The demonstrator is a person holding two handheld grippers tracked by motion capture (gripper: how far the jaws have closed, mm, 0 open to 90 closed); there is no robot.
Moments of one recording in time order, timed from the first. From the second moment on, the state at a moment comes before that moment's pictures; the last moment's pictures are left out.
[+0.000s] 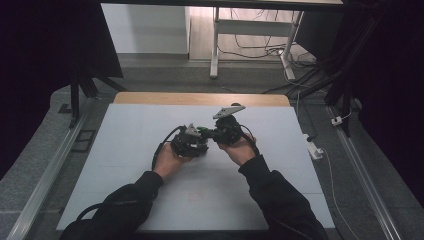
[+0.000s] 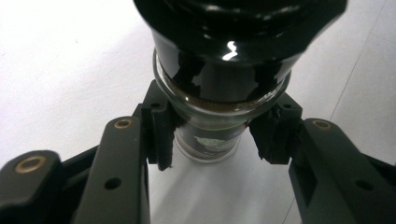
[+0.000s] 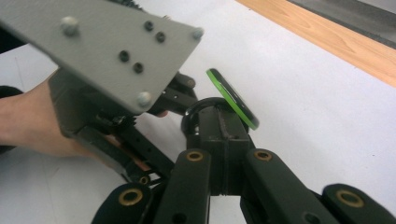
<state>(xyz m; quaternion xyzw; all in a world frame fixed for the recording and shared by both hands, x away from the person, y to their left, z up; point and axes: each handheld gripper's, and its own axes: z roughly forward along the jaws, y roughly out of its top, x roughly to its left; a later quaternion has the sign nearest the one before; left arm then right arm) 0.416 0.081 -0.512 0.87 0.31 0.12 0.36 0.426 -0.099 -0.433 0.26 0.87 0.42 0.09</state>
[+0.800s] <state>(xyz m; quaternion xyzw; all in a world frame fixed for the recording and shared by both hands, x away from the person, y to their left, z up) 0.417 0.080 -0.510 0.88 0.31 0.11 0.36 0.442 -0.106 -0.441 0.29 0.85 0.42 0.08</state>
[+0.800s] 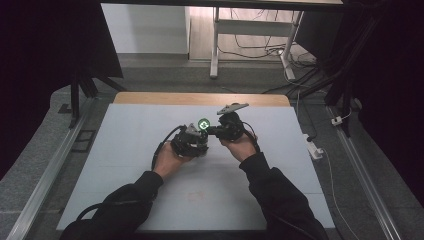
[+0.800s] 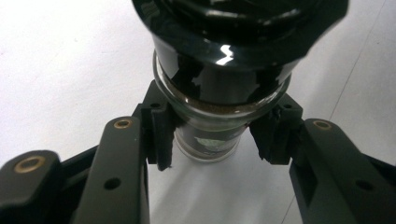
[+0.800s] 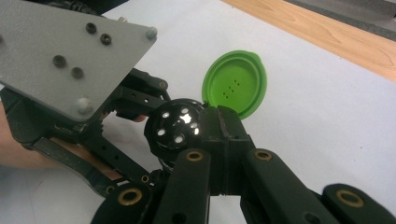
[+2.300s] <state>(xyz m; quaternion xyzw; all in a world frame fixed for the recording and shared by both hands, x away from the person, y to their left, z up) 0.376 0.123 -0.471 0.88 0.32 0.06 0.35 0.401 -0.119 -0.438 0.30 0.86 0.41 0.08</state>
